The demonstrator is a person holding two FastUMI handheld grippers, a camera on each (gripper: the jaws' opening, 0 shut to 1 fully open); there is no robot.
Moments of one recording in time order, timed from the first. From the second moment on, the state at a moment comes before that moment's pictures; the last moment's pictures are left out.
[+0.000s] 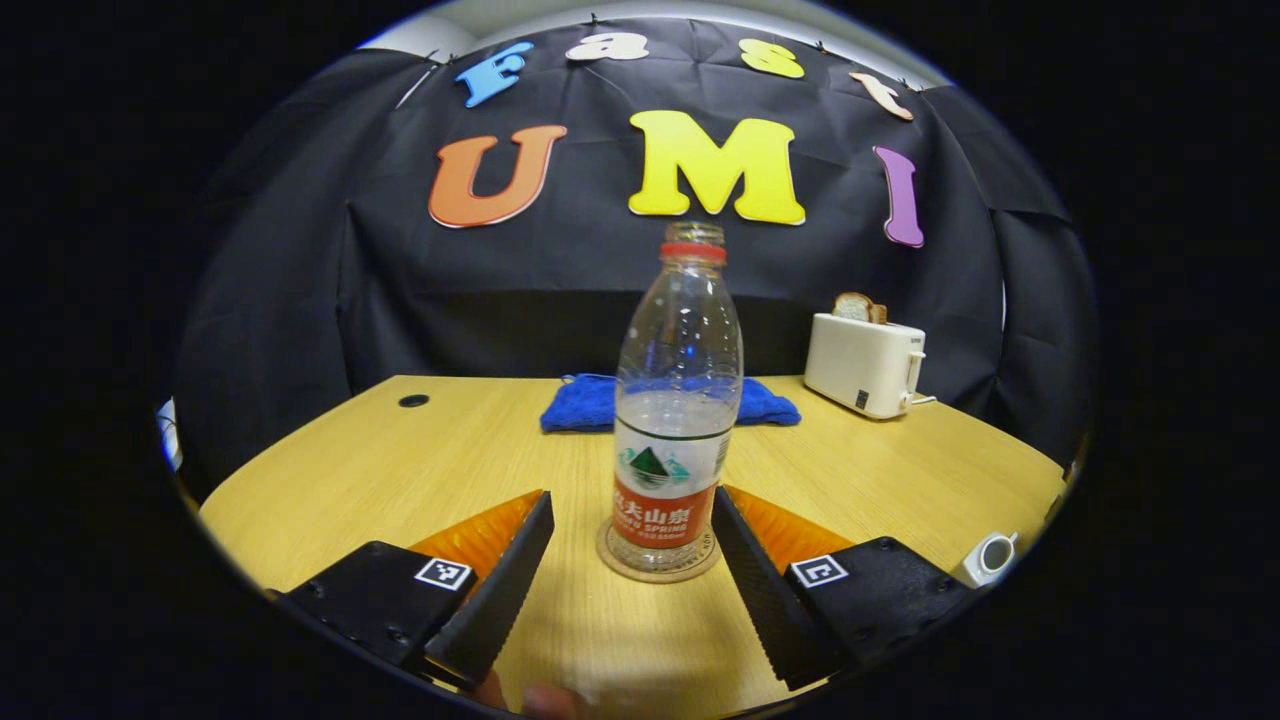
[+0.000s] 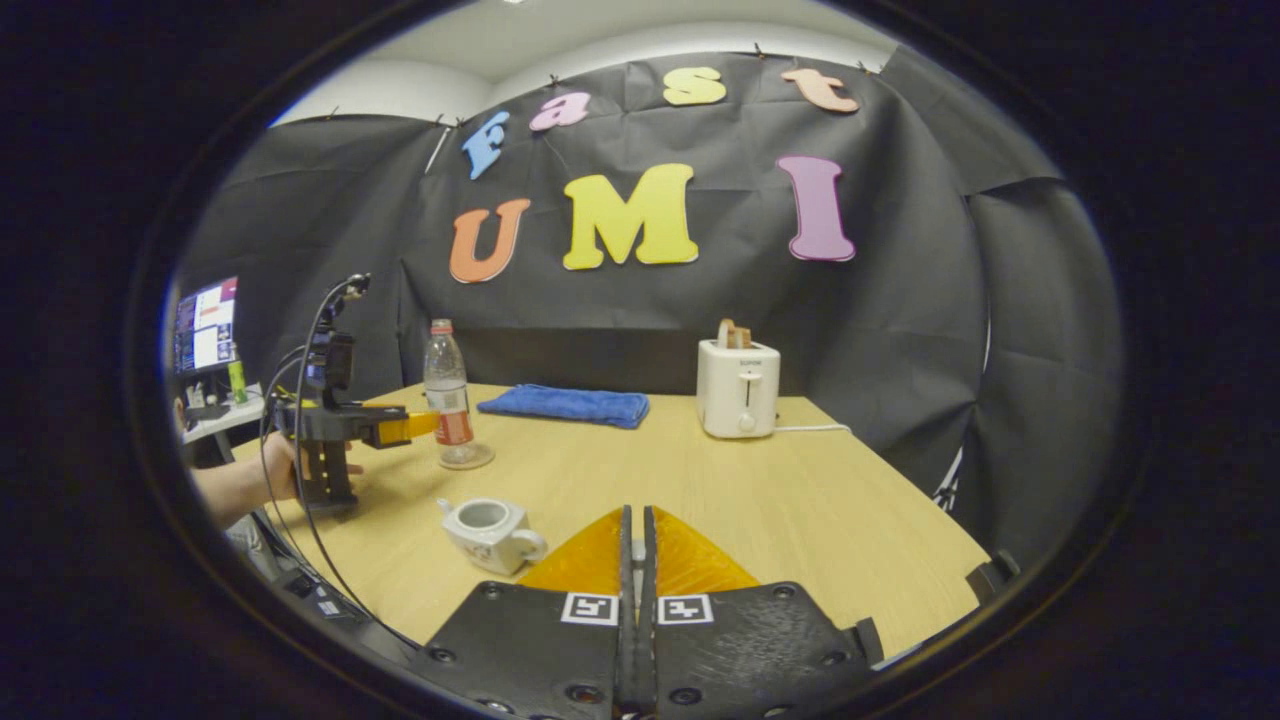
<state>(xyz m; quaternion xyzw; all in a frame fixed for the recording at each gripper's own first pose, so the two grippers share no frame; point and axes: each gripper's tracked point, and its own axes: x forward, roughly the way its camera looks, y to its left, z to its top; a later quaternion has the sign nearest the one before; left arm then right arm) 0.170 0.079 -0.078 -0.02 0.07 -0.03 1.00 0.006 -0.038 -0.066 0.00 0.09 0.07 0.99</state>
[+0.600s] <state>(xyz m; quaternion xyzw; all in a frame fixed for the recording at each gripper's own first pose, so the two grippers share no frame) 0.024 0.128 -0.037 -0.01 0.01 0.05 1.00 0.055 0.075 -0.069 0.01 0.08 0.20 0.98</state>
